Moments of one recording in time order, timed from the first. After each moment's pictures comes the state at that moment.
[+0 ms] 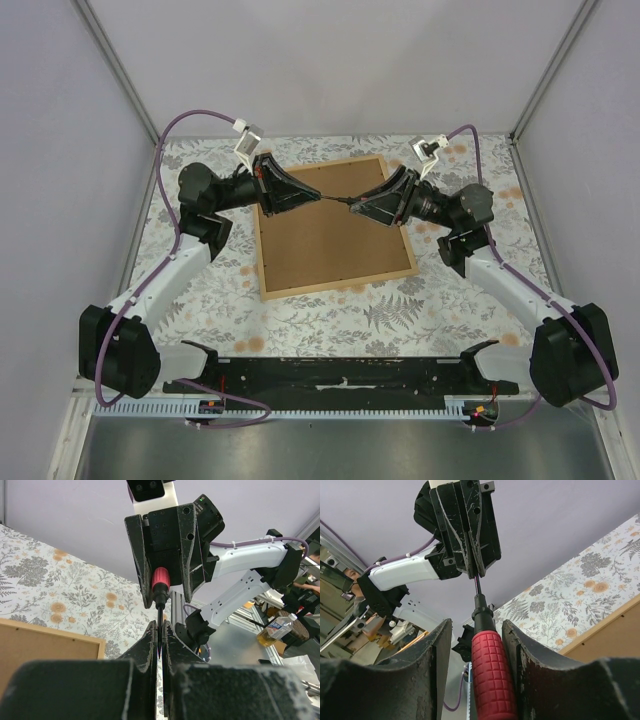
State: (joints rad) left arm -0.33 1.28 0.99 0.68 1.09 -0.78; right arm 0.38 1.26 0.82 0.86 -0.92 1.01
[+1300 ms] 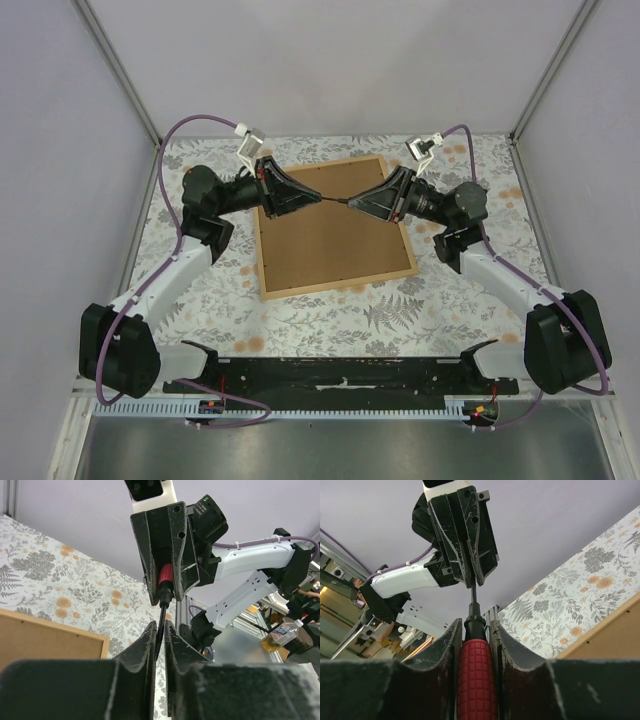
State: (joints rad) left arm -0.34 1.28 0.95 0.68 1.05 -0.77; right arm 0.37 1.32 0.82 0.92 -0.91 1.08
